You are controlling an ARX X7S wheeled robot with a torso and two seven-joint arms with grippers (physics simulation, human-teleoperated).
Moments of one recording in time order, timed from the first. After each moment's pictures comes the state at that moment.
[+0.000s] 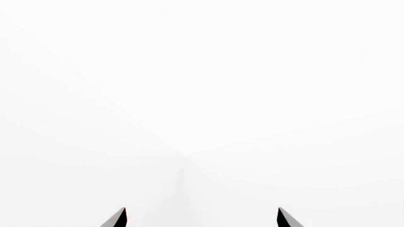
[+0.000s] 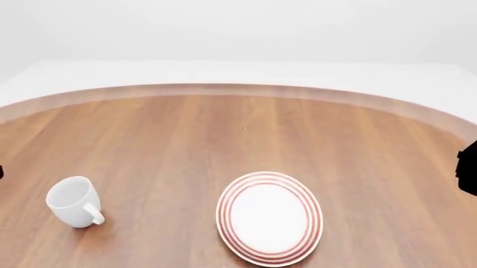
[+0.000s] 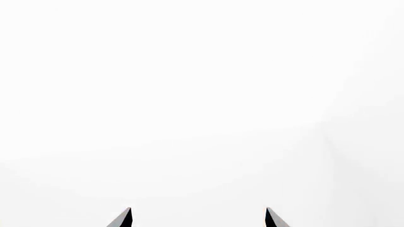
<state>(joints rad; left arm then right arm) -0.05 -0.28 -0.35 0.87 -0.06 0.00 -0.34 0.10 0.32 0.31 -0.84 0.48 -0.07 0.19</state>
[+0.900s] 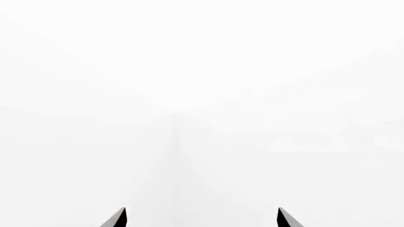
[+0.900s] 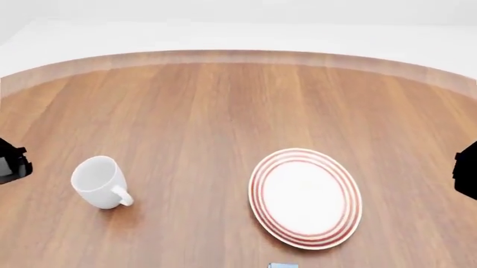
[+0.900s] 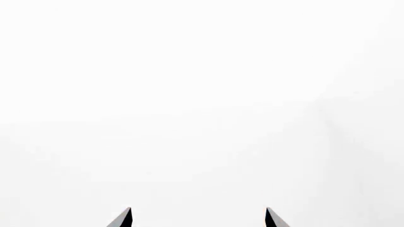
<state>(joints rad) -0.05 -0.31 -0.29 0.85 0.00 -0.07 -0.35 0.08 0.33 0.29 -0.83 0.43 -0.11 0.21</state>
